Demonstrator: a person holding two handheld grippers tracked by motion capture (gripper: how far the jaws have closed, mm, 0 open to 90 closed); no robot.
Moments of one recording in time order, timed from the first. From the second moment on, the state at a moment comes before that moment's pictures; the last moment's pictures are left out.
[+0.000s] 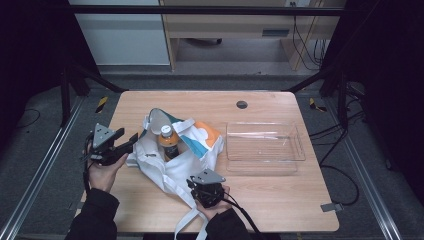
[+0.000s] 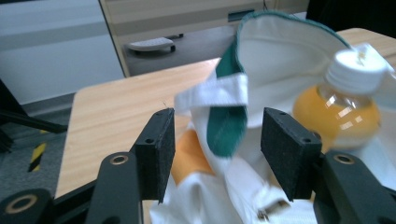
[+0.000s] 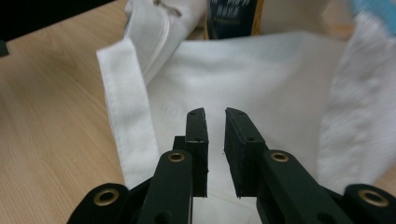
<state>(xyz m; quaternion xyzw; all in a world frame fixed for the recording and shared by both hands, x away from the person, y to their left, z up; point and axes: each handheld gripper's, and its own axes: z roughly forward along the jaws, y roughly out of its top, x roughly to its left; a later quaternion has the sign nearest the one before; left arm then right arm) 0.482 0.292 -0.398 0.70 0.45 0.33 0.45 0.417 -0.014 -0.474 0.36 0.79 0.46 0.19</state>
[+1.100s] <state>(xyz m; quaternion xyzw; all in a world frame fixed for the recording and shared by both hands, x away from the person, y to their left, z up) 0.498 0.283 -0.439 0.73 0.48 0.26 0.40 0.477 -0.006 -0.421 0.38 0.75 0.45 0.31</state>
